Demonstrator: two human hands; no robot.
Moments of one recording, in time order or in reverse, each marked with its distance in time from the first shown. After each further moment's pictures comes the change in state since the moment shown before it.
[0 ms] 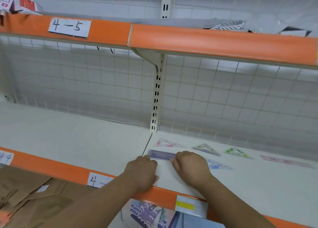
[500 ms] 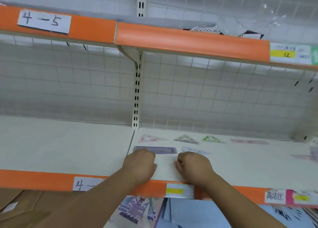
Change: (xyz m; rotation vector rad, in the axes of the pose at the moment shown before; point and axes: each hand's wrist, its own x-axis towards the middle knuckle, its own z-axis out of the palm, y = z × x) left_hand 0.000 0.016 -0.008 -0.093 0.144 0.142; right_hand -0.050 0.009 -0.024 -0.069 -0.089 0.203
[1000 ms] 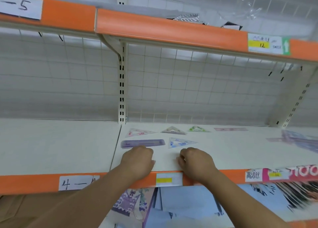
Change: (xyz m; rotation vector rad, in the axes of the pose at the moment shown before) left_hand 0.002 0.019 0.008 0.005 -0.047 0.093; right_hand -0.033 0.022 -0.002 -0.020 0.020 0.152
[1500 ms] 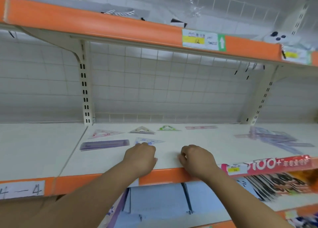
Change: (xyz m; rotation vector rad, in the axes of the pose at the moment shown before) left_hand 0.031 0.127 0.000 0.012 0.001 0.077; right_hand -0.032 0.119 -0.023 -0.002 0.020 0.089
